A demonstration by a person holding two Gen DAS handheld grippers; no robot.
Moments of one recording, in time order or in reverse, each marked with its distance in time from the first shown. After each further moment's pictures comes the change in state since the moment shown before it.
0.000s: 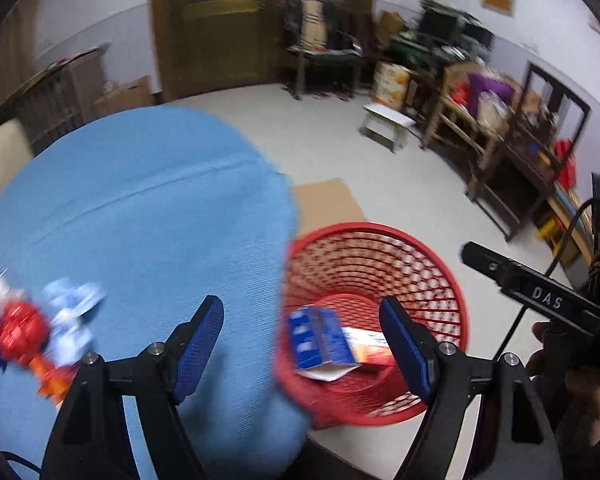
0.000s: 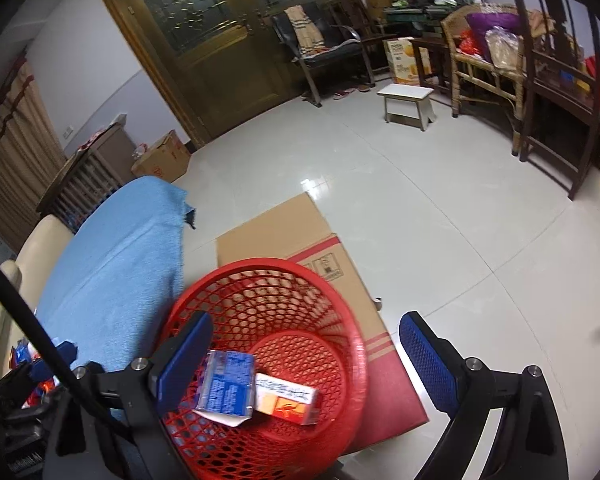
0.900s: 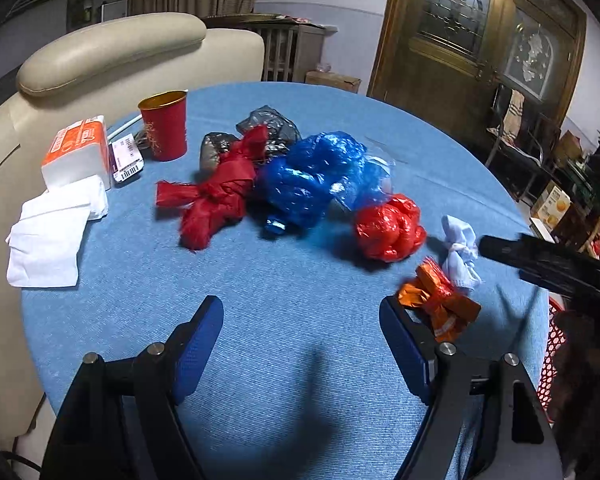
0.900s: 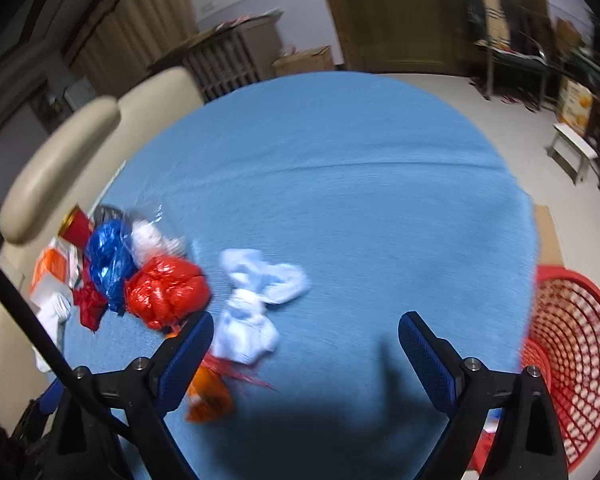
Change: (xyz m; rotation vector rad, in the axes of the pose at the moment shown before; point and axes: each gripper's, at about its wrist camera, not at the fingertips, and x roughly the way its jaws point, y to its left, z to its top) left arm -0.096 0.239 -0.136 -0.552 -0.129 0.391; right arm 0.076 0.337 -0.085 -0.485 0.233 0.242
